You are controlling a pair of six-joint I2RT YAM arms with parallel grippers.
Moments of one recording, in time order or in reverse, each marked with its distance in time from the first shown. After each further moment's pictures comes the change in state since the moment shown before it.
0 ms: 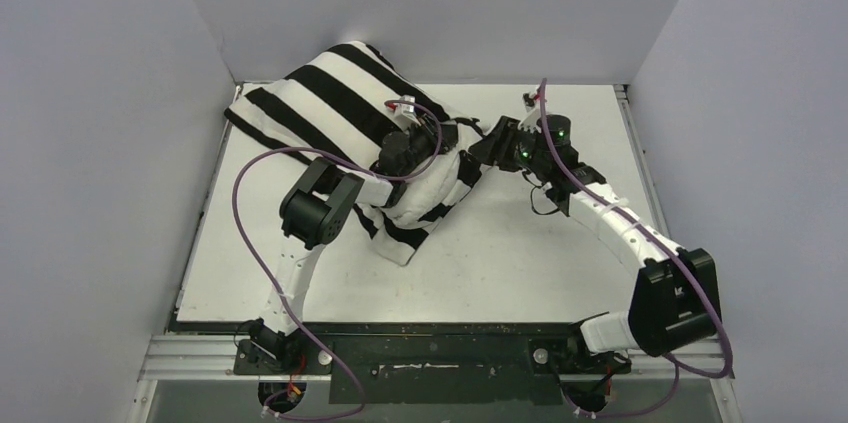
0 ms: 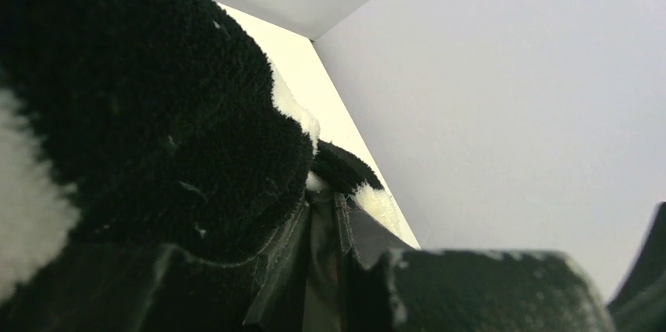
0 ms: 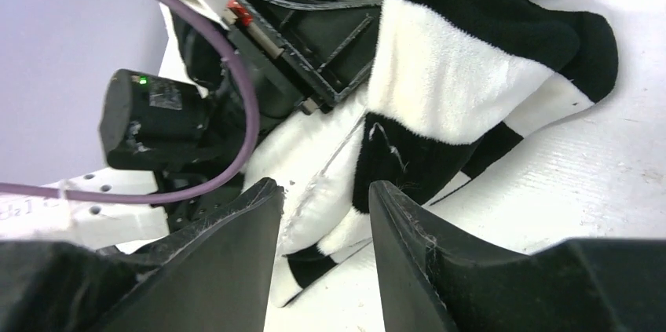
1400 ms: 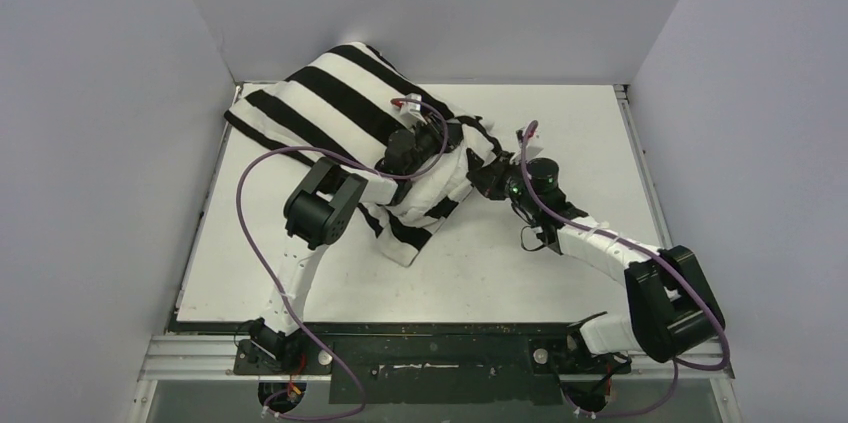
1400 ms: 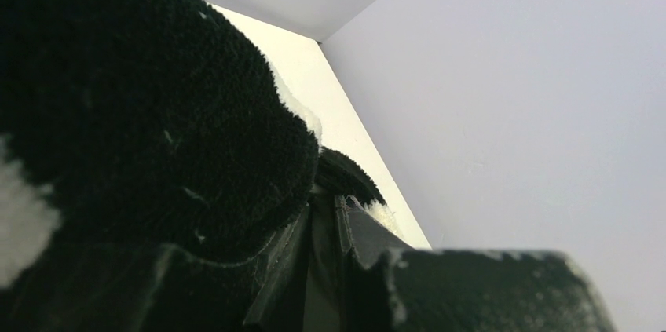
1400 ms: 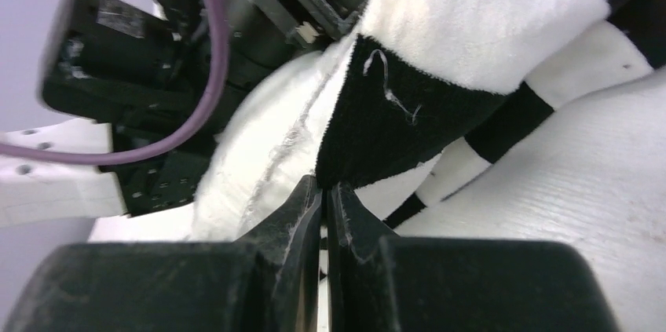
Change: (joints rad) left arm -0.017 0.021 0.054 -0.037 -0.023 0.047; right arm 0.117 -0.055 -0.340 0.401 0.138 0.032
